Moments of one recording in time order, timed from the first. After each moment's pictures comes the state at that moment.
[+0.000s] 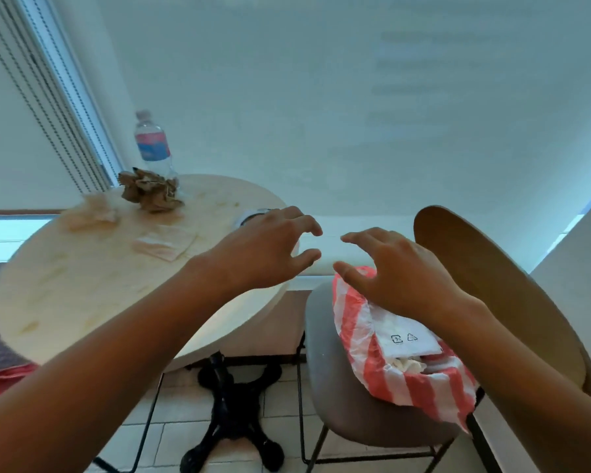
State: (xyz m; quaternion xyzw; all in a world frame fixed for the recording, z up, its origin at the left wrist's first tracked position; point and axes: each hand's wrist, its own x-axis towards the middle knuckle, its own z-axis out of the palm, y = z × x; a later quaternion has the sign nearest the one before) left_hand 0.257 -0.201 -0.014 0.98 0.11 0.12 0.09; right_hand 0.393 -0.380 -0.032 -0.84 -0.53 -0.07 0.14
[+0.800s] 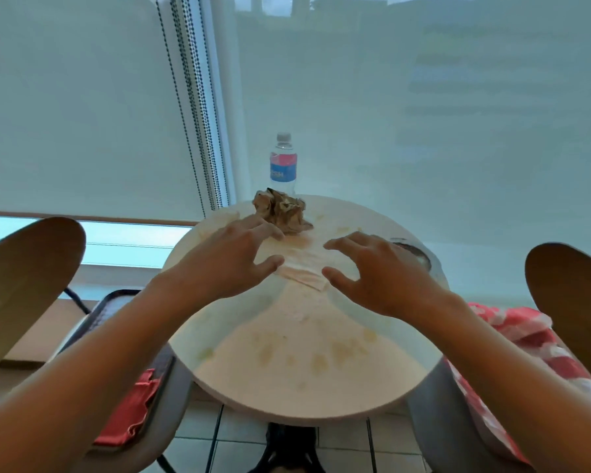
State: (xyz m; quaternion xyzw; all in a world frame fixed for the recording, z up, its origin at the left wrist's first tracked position) left_hand 0.066 0.018 -0.025 0.96 0.22 0.16 0.07; right_hand 0.251 -0.154 -0.030 -0.79 -0.60 -0.07 0.13
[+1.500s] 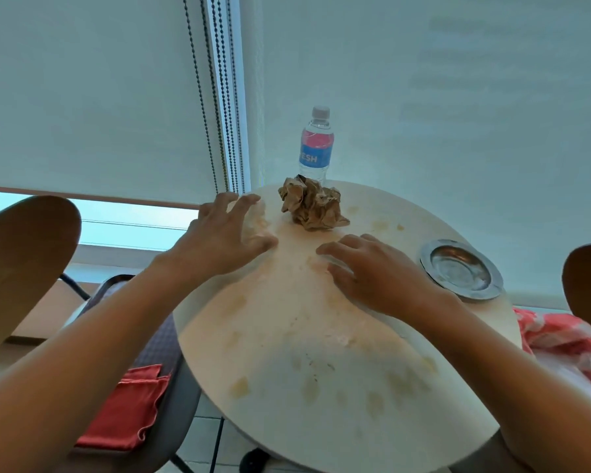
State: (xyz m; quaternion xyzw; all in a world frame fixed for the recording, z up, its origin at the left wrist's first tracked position) left_hand 0.066 0.130 -0.069 0.91 0.38 0.12 0.14; right_hand 0.248 -0.064 -0.069 -0.76 -0.64 -0.03 0.09
